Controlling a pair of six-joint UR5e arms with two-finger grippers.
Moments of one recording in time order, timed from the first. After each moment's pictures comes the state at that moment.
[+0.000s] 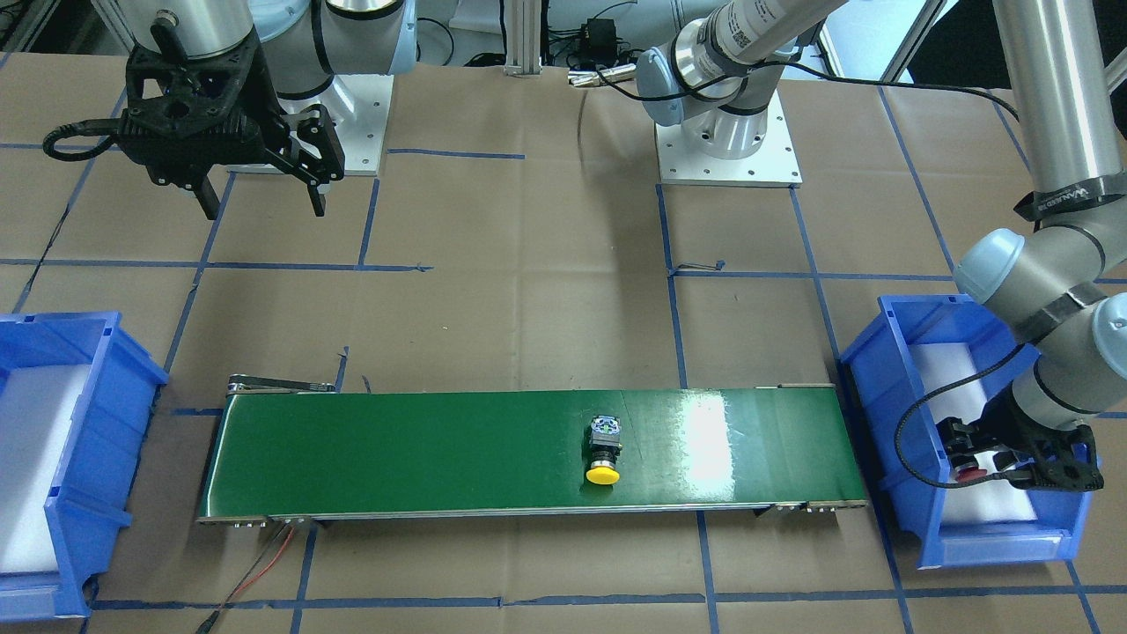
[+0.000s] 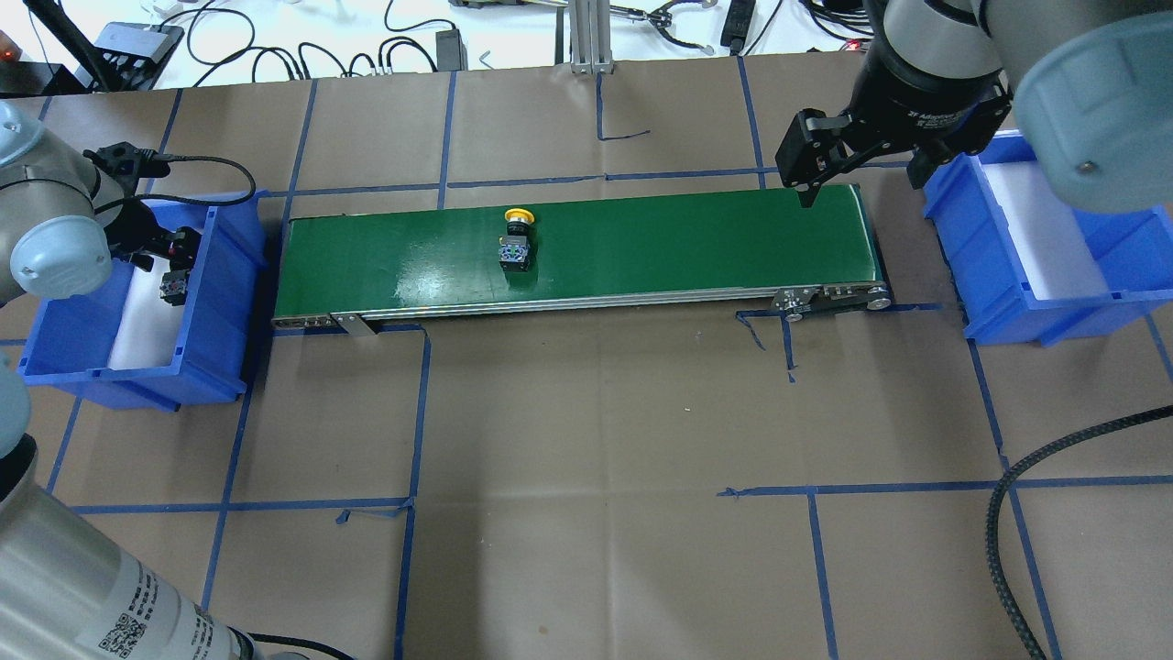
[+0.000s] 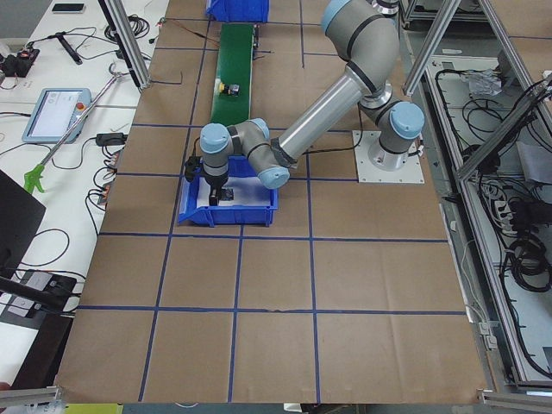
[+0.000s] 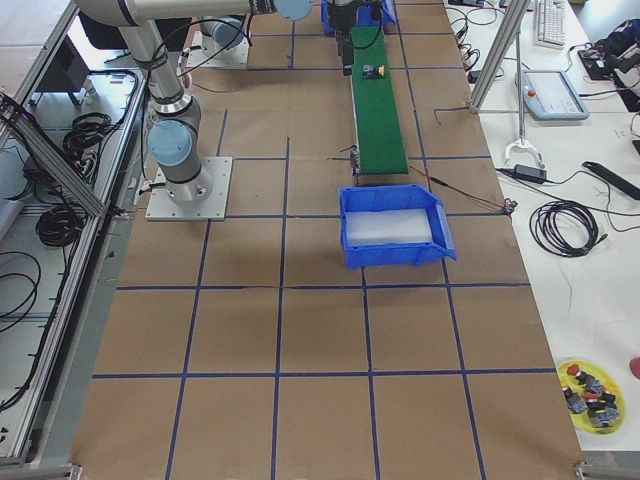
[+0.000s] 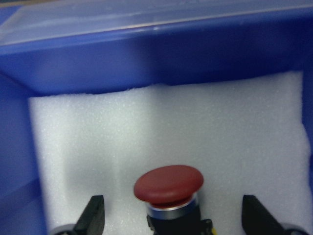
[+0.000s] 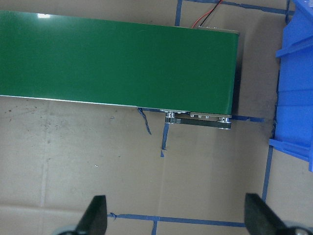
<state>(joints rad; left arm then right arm) -1.05 -2.11 -1.67 -0.81 1.56 0.60 1.63 -1.61 1.58 -1.65 -1.62 -0.06</state>
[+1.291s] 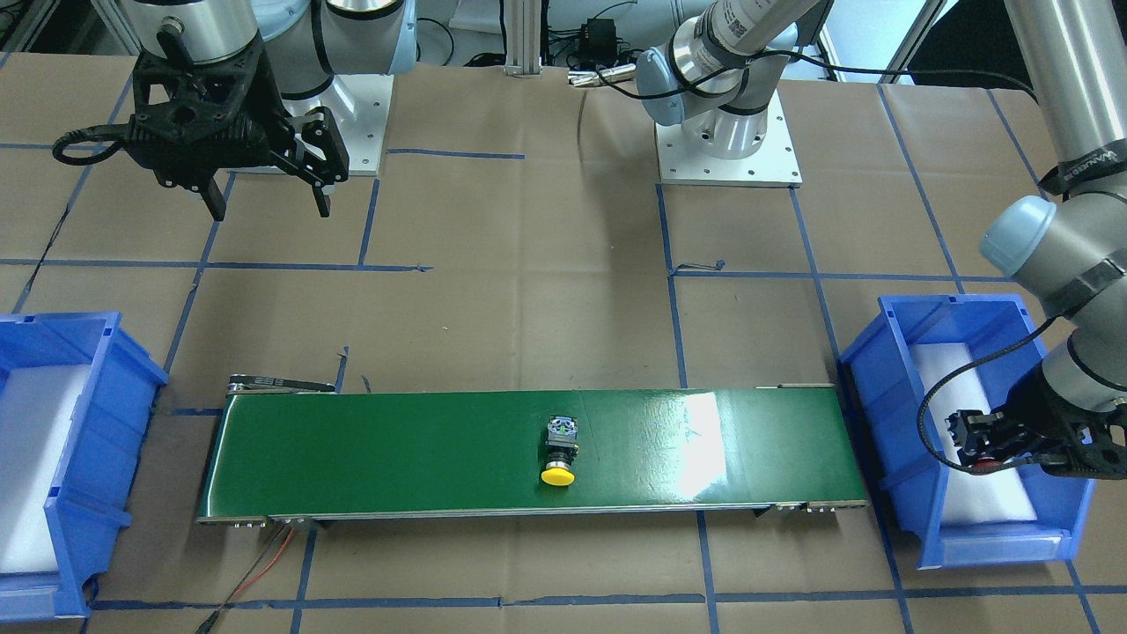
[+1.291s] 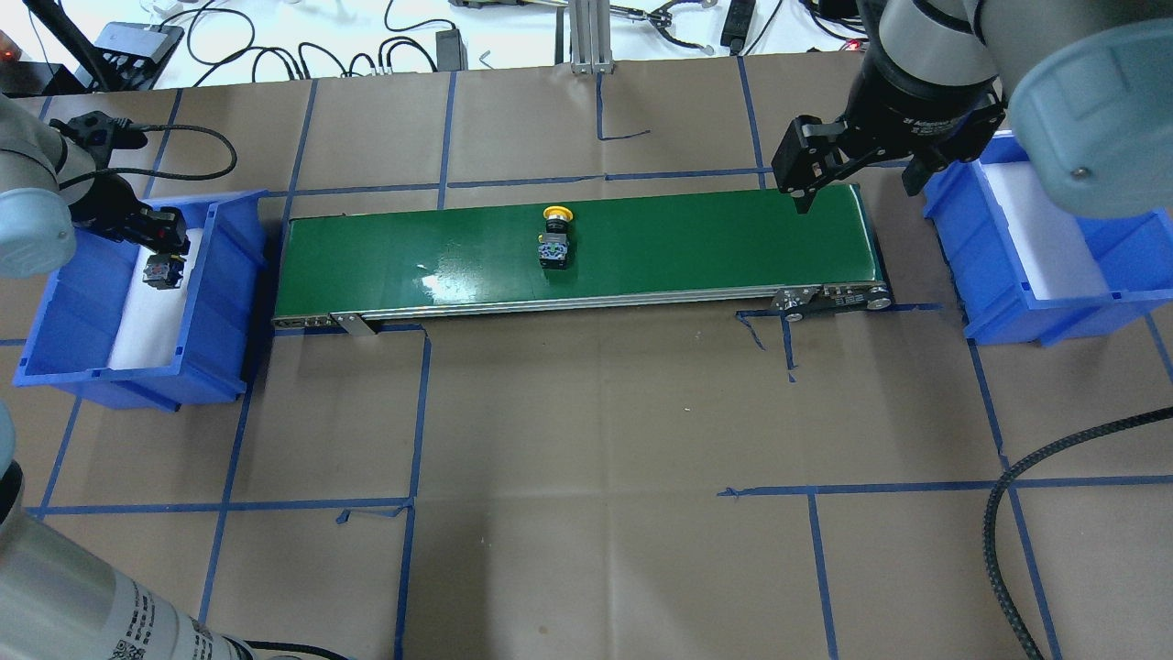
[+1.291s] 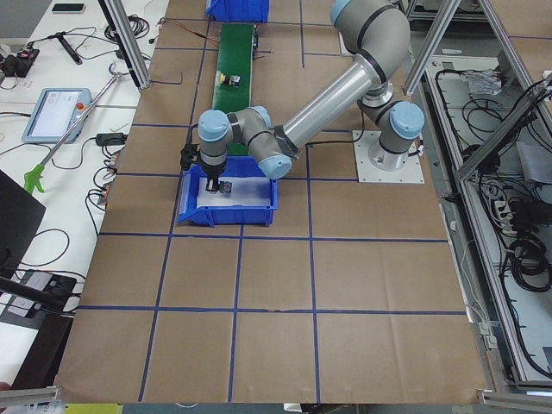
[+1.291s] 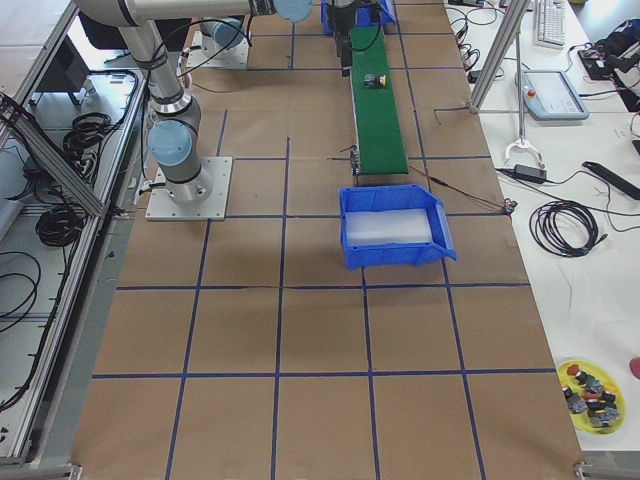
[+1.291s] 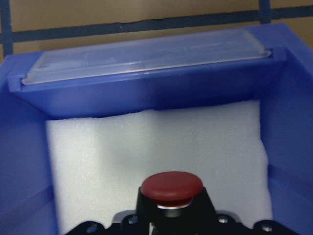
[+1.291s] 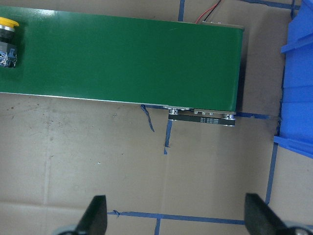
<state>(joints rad) -1.04 -2.03 -1.63 -0.93 1.51 0.60 1.63 -1.61 1.59 -1.64 -1.61 -0.05</state>
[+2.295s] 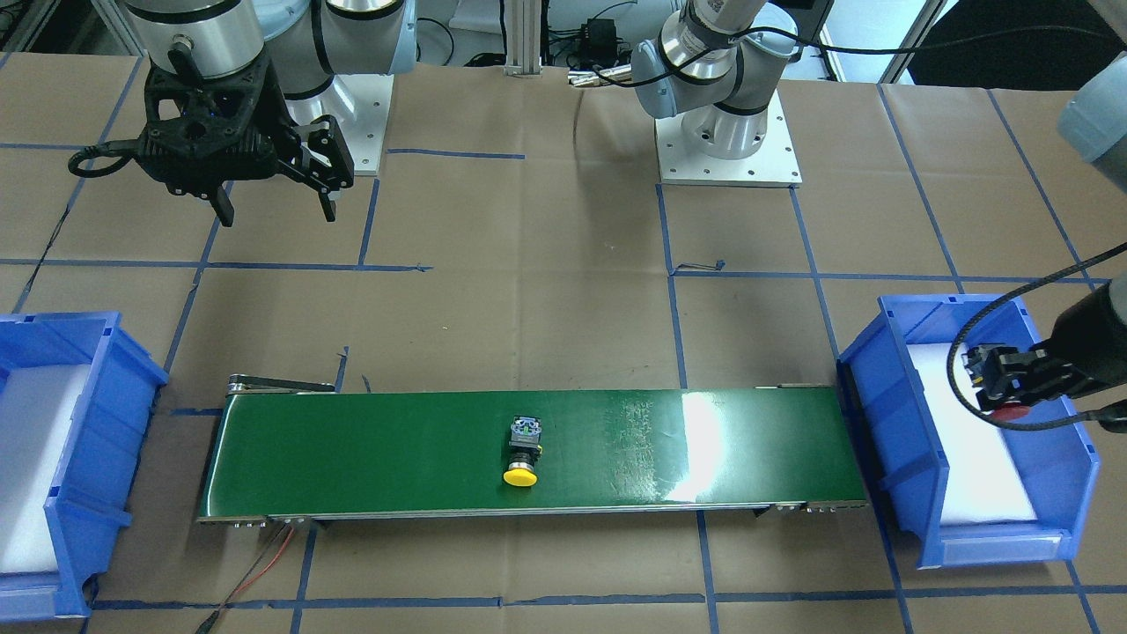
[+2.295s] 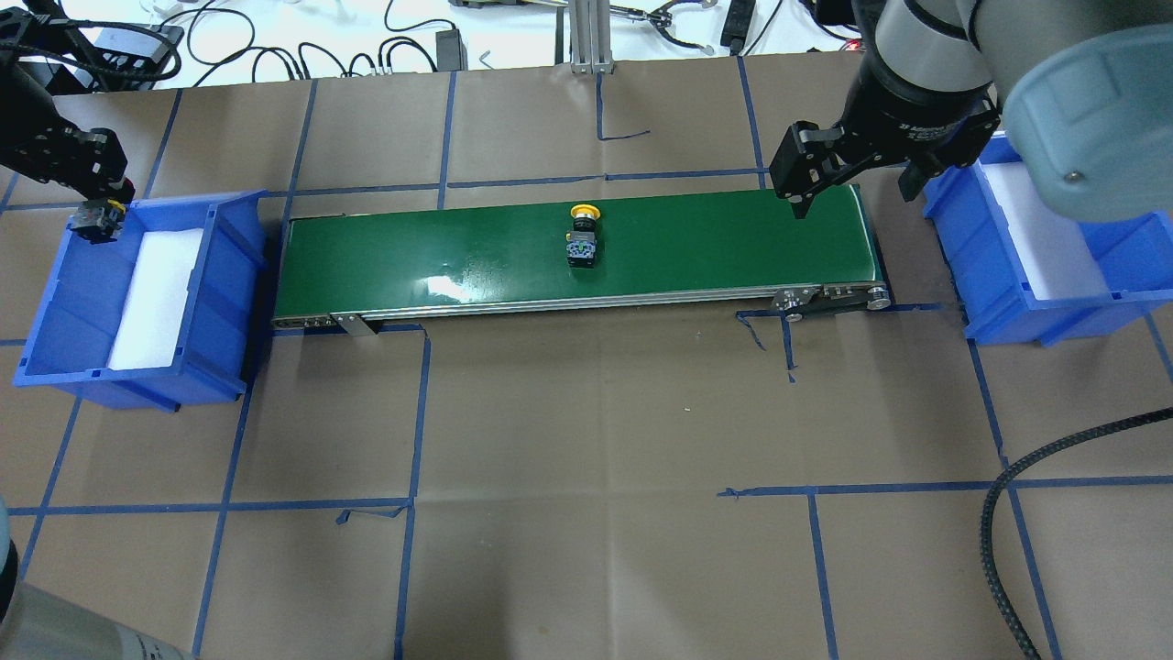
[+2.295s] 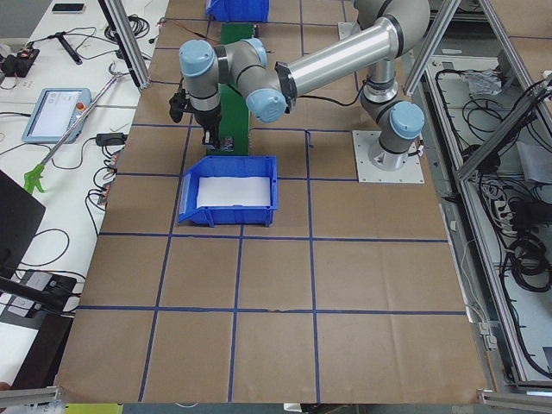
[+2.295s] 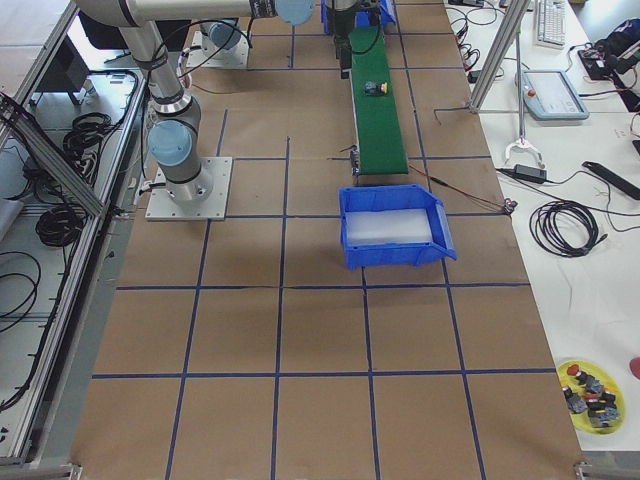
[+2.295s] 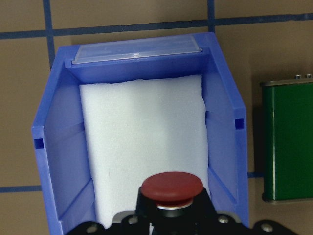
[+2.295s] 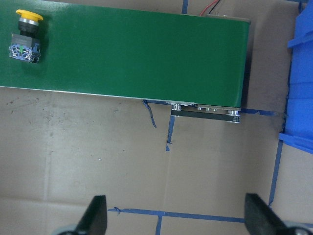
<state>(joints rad) -1.20 -1.91 -1.39 -1.40 1.57 0.40 1.63 -1.60 1.62 -1.66 -1.60 -0.06</state>
